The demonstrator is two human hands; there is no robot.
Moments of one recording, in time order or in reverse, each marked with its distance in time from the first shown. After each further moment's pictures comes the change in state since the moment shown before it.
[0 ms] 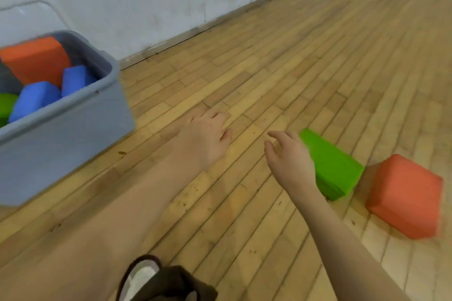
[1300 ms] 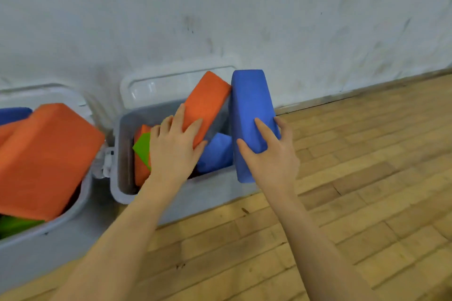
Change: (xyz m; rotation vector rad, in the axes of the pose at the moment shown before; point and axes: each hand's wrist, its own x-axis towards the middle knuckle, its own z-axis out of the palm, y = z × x) left_hand -0.081 -0.344 -0.215 0.533 0.469 -0.519; right_hand 0.076 -0.406 0.158 0.364 0.010 -0.386
